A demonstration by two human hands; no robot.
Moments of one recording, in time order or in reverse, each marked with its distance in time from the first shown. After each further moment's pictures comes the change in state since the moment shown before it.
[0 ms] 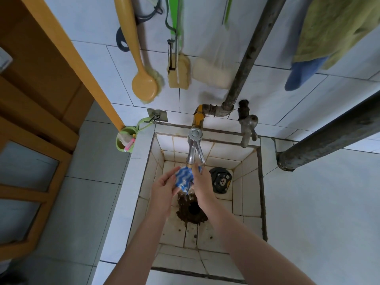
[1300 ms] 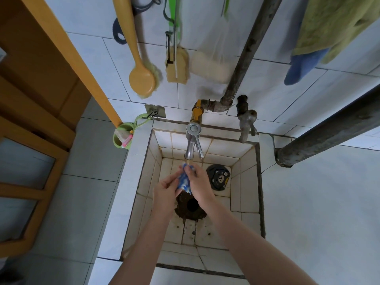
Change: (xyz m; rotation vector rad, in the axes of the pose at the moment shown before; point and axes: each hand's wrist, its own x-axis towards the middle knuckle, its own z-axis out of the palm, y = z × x) left_hand -0.002 -0.022 0.002 0.044 -0.010 0.039; right_hand -0.005 0.010 -0.007 -0.019 -0.151 -0.070
